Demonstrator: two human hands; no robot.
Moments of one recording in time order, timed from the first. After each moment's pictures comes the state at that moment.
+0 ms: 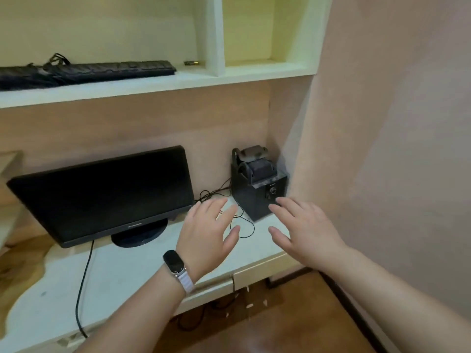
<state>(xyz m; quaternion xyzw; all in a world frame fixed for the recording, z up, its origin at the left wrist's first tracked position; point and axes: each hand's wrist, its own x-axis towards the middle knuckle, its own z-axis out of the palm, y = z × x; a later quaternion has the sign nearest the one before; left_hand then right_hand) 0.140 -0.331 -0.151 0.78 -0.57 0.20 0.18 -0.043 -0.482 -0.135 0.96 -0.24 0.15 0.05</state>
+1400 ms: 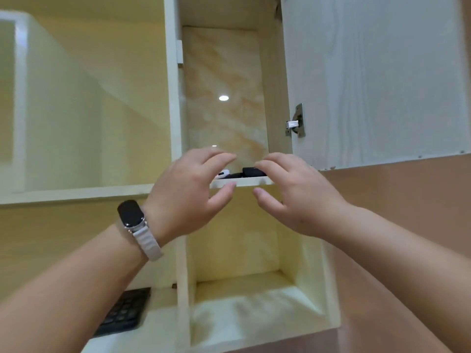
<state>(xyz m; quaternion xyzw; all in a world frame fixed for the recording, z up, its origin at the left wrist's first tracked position) 0.239 -0.573 0.287 0.60 -0.55 0.53 0.23 0.104 -0.742 0.272 0.85 -0.03 0.51 0.13</state>
